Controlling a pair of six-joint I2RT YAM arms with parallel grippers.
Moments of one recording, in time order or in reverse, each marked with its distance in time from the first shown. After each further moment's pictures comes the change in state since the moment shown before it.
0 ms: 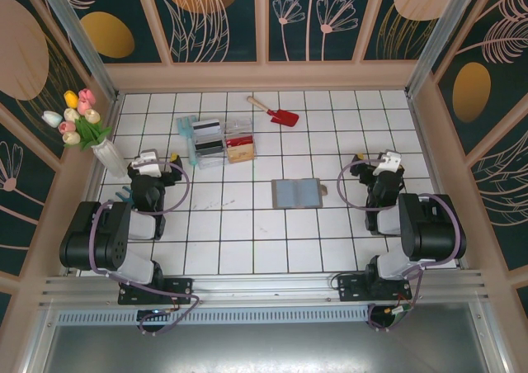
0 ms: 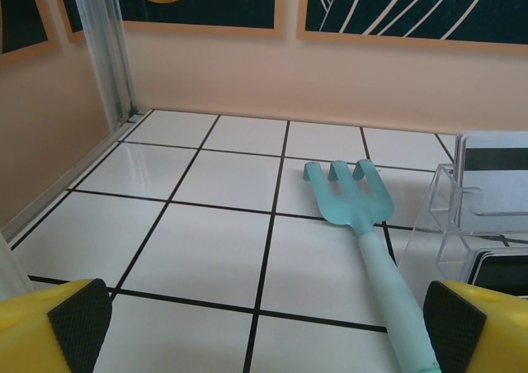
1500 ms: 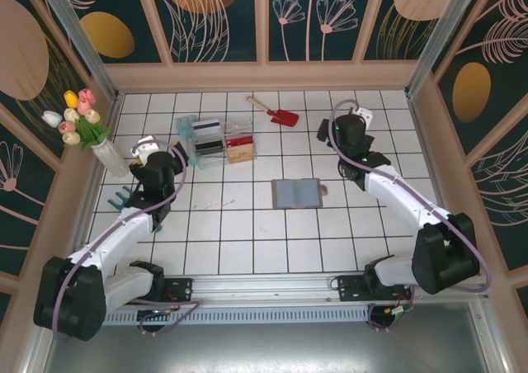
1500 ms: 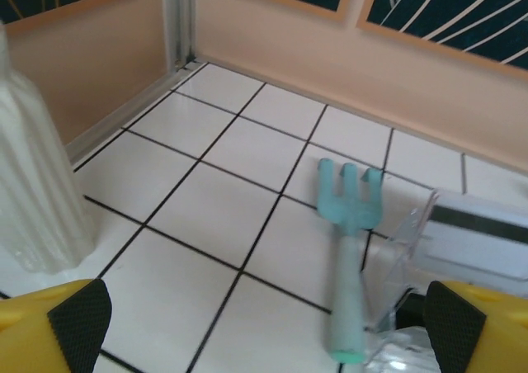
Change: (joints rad) left arm -0.264 -0.427 0.291 -0.989 -0.450 -0.336; right arm 0.389 -0.202 0.692 -1.258 0.309 0.370
